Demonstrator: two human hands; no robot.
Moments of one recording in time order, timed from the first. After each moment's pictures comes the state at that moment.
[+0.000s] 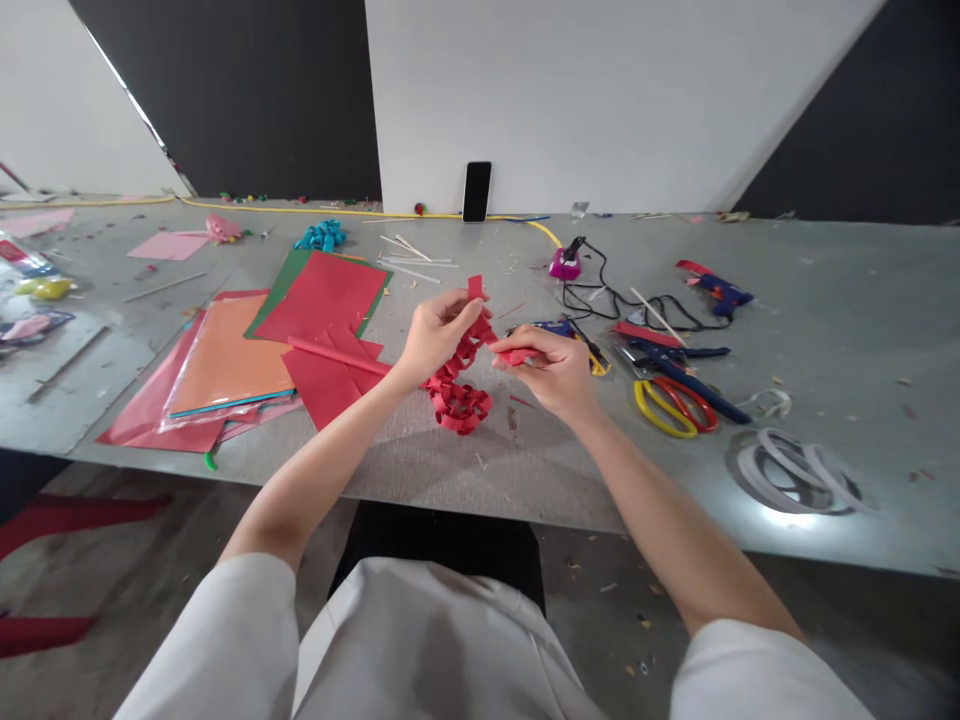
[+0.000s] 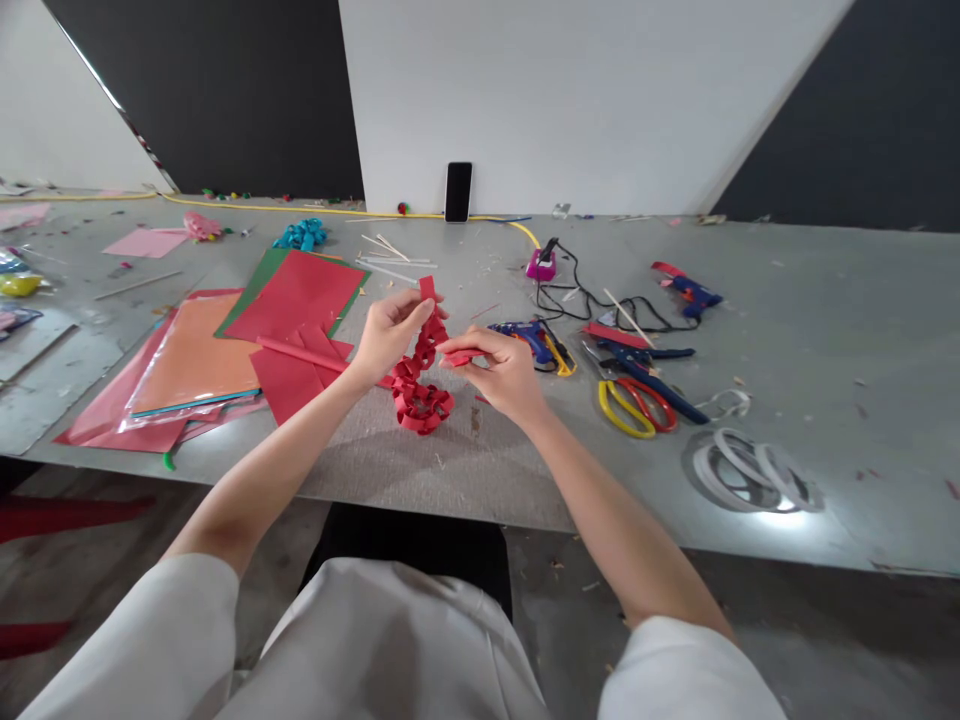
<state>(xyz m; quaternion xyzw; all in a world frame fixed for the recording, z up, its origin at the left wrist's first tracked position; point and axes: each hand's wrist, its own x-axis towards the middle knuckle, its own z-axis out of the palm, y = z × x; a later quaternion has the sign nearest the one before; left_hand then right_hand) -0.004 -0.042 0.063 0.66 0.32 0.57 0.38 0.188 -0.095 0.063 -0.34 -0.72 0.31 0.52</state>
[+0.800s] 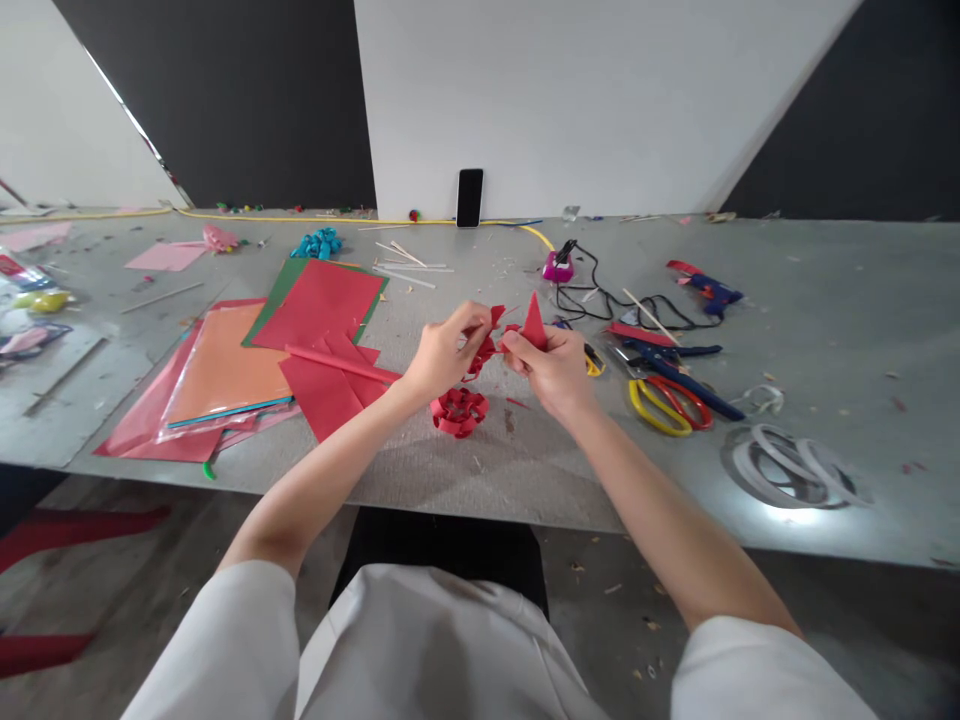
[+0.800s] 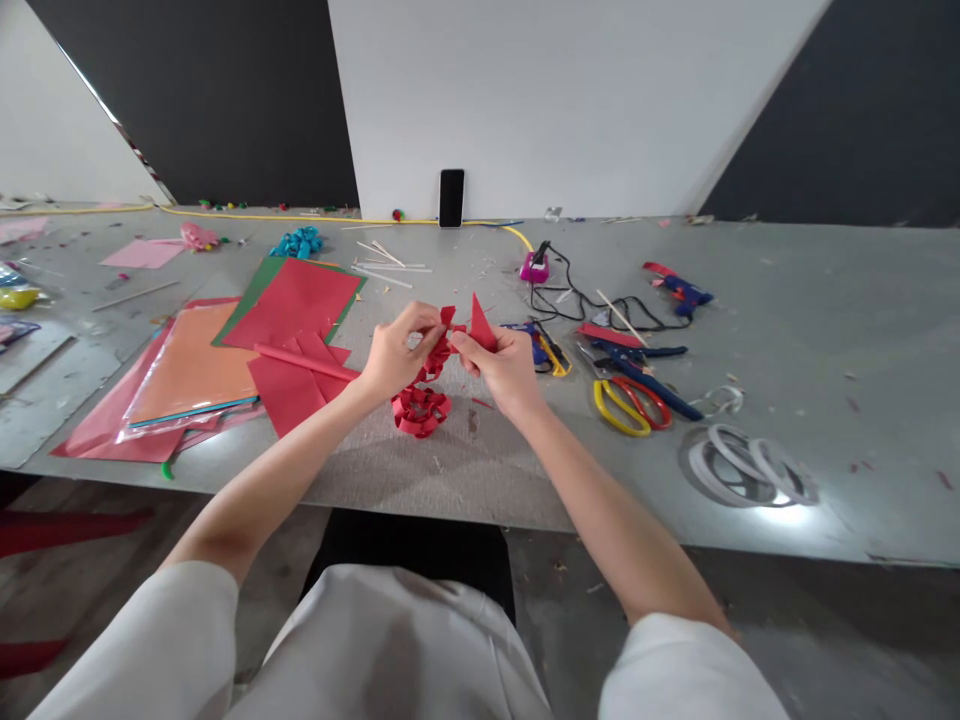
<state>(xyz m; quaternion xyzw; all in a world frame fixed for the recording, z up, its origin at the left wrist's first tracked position) 0.005 -0.057 0.053 0.76 0.30 0.54 0.20 0.184 -0.080 0.049 -0.35 -0.57 0.45 0.60</state>
